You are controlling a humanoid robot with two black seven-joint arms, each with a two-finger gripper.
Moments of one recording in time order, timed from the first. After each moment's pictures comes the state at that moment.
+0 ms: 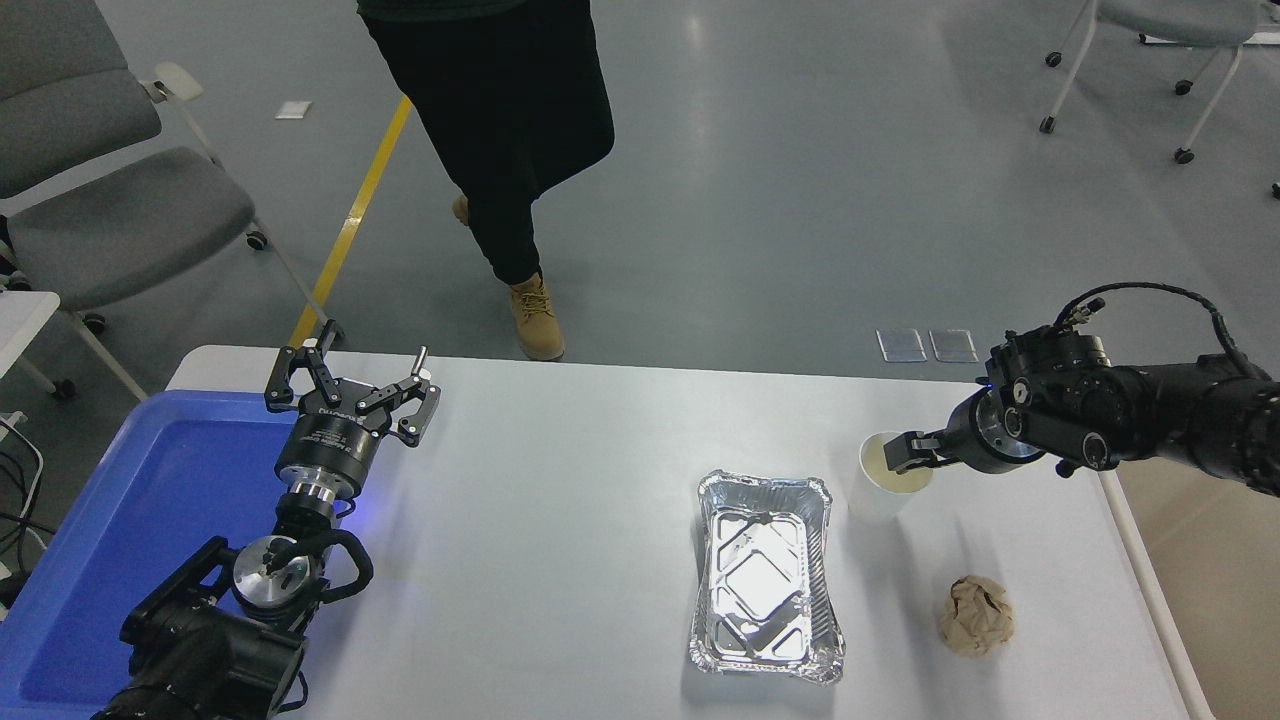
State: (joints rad) left arm -0.46 0.09 -1.19 -0.58 -0.22 -0.66 -0.10; right arm 1.24 -0.29 -0.74 0.68 -0.73 0.44 -0.05
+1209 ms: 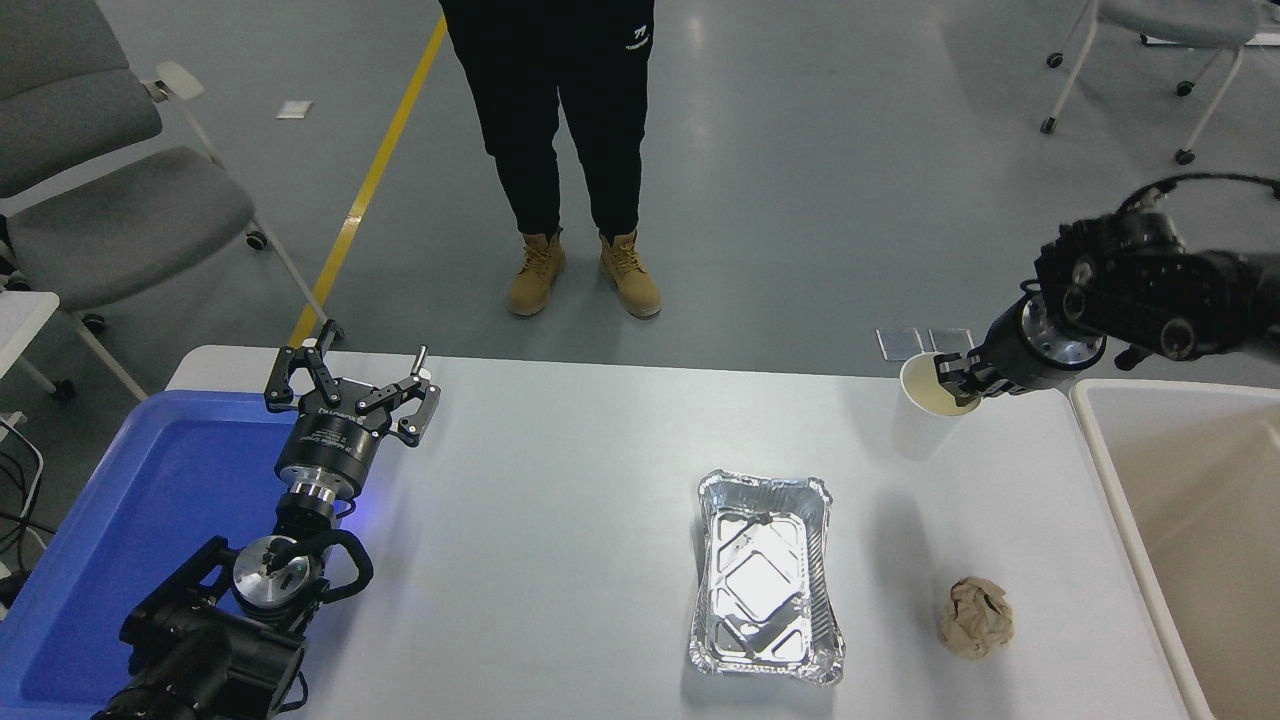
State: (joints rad) left arm -0.46 0.09 -1.19 -0.58 -0.22 -0.66 -0.10; right arm 1.58 -0.46 -0.70 0.78 -0.72 0.73 -0.05
